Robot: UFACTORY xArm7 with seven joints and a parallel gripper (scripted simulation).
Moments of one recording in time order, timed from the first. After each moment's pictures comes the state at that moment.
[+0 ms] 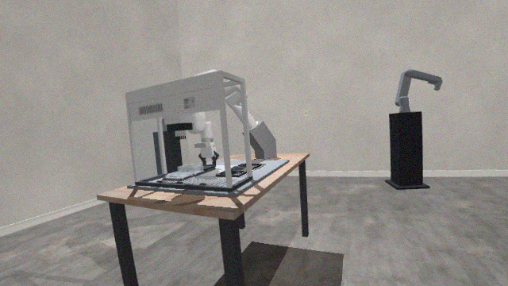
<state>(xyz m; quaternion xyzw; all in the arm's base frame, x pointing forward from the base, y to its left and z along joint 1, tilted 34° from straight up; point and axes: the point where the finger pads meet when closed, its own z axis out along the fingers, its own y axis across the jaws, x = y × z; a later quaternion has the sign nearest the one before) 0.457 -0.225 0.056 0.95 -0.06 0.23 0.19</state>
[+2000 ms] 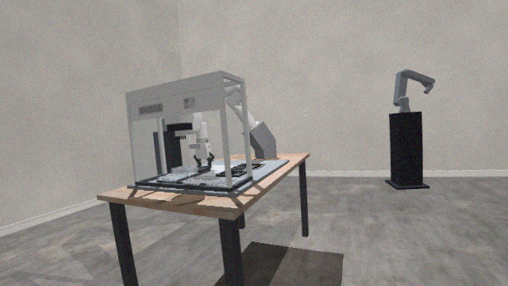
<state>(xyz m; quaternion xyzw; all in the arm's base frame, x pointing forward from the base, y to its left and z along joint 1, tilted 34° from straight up) 0.504 -0.226 0.080 0.95 -0.06 0.23 0.19</state>
